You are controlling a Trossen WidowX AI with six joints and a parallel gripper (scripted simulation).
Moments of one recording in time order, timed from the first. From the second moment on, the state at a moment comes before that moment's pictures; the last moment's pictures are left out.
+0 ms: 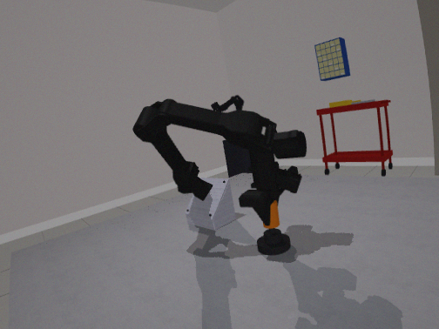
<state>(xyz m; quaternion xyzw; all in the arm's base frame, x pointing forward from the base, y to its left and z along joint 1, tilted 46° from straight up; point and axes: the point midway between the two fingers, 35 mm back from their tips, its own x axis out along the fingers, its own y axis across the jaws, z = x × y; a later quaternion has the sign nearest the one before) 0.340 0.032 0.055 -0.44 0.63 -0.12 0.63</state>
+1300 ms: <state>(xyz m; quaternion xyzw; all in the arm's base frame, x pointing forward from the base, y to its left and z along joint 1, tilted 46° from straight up) 0.340 0.031 0.054 -0.50 0.64 -0.05 0.58</state>
